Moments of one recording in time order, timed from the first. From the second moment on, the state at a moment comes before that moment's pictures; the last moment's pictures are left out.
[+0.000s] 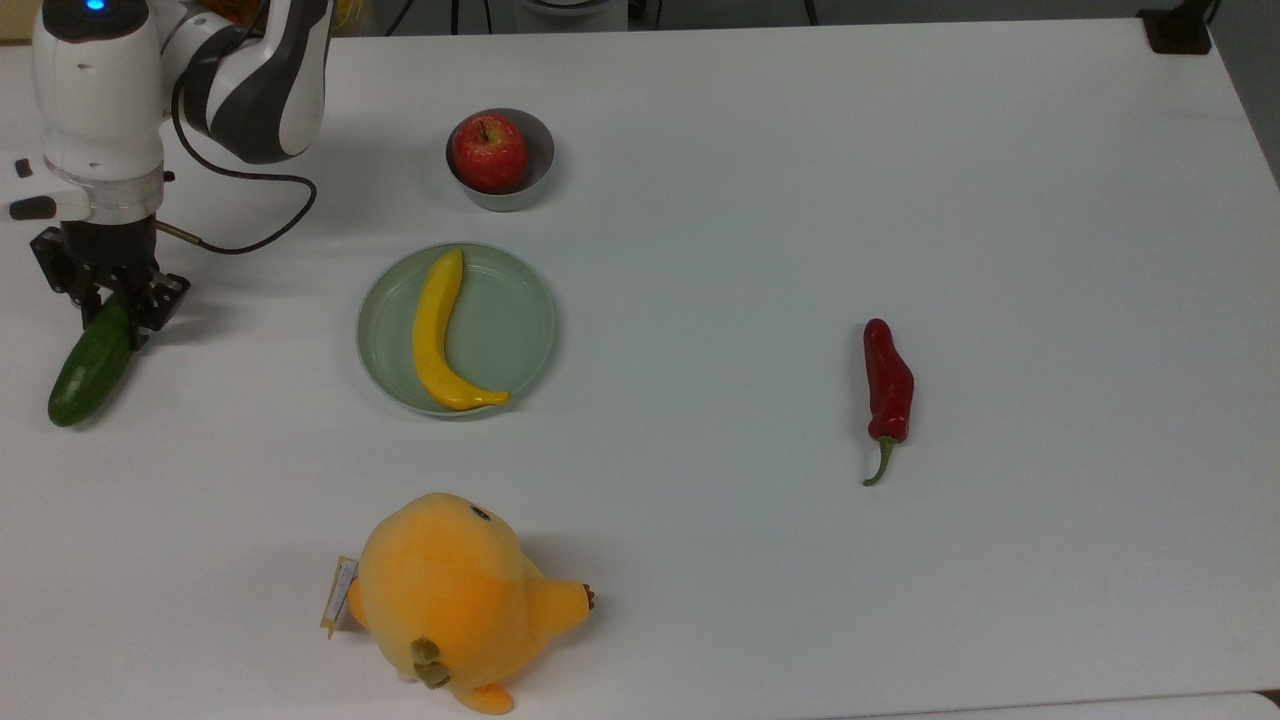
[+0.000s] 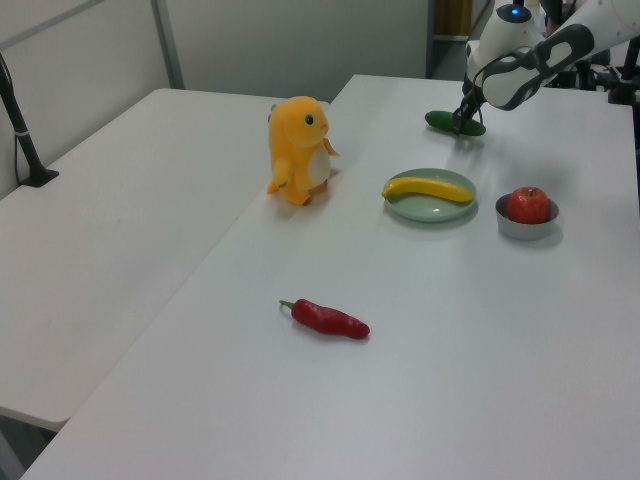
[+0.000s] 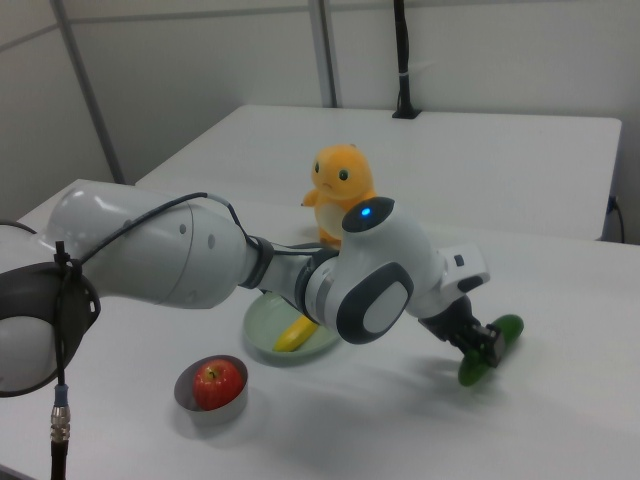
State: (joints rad) arm -0.32 0.60 -0.17 -1.67 -0.11 2.73 -0.15
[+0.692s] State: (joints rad) arm -0.23 0.34 -0.16 -1.67 -0.11 2.42 -0.12
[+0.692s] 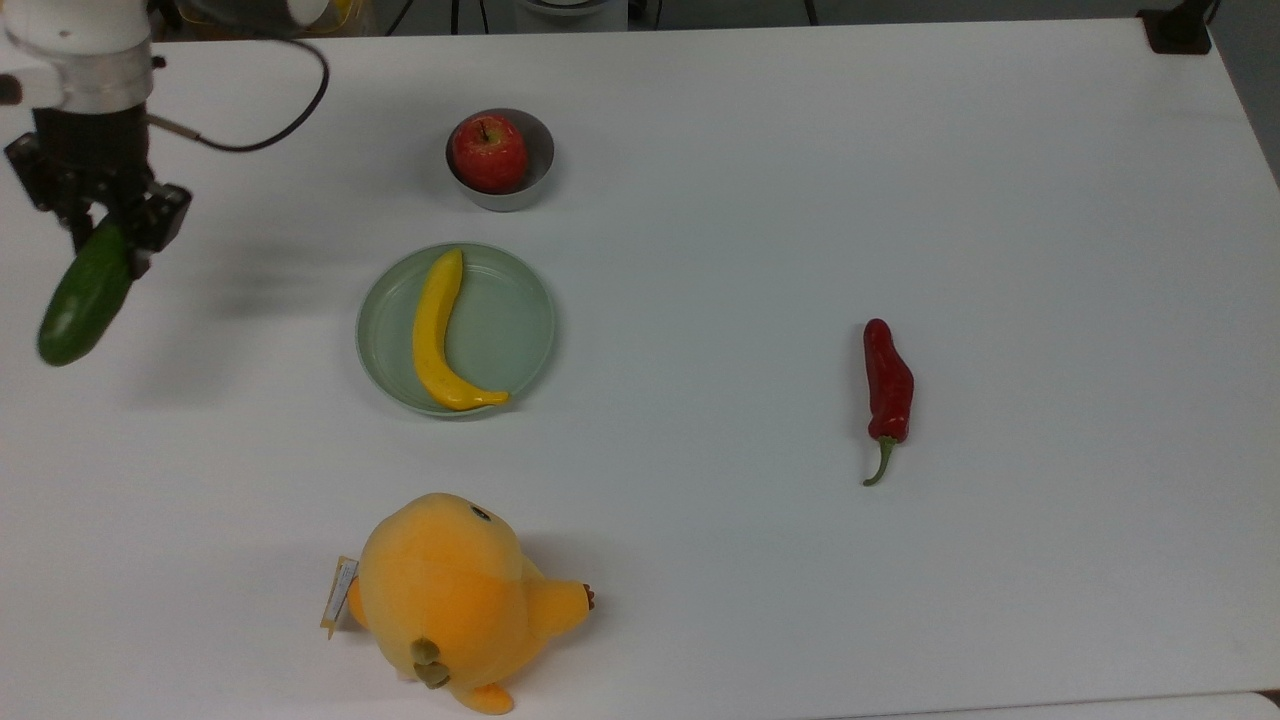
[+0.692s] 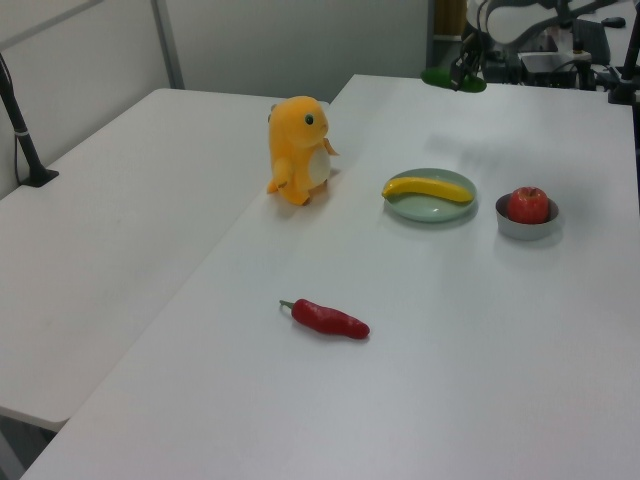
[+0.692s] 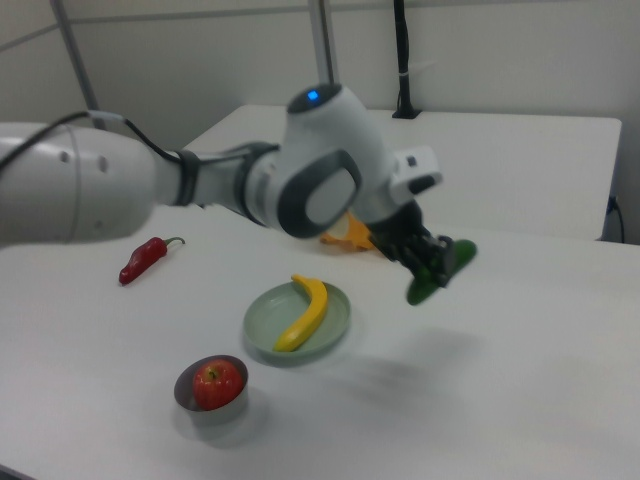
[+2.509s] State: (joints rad) arm 0.03 0.02 0.27 -2.18 -0.19 1.95 0.37
